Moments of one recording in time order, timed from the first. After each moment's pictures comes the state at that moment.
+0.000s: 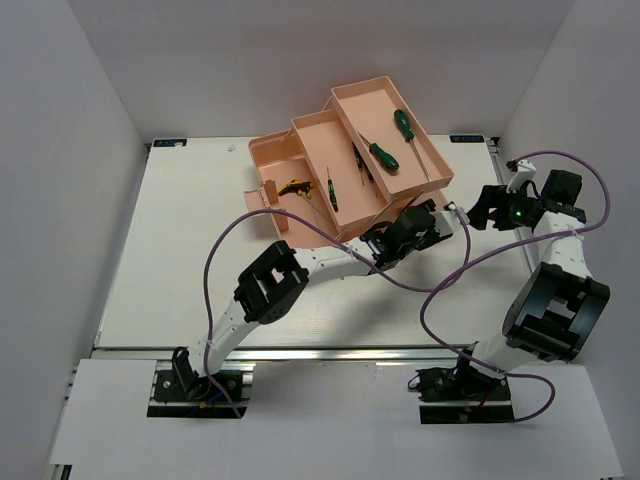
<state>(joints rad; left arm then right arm) -1.07 2.35 1.87 0.19 -0.28 0.42 -0.41 1.51 1.14 -0.53 -0.75 -0.36</state>
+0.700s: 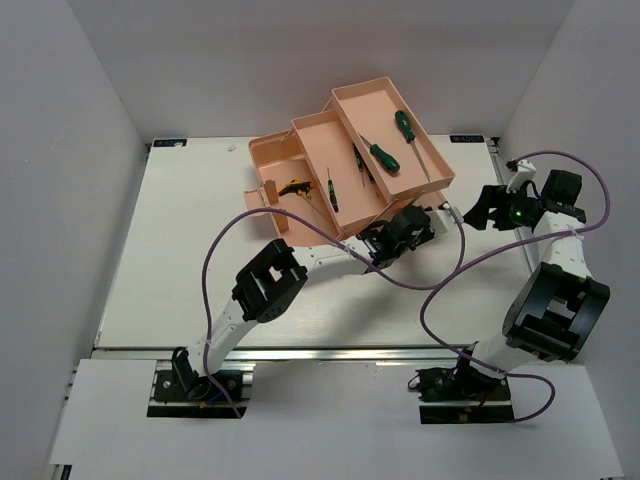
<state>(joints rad) -1.05 2.34 1.84 0.17 -0.26 0.38 -0.41 1.51 1.14 -0.53 -0.75 -0.36</state>
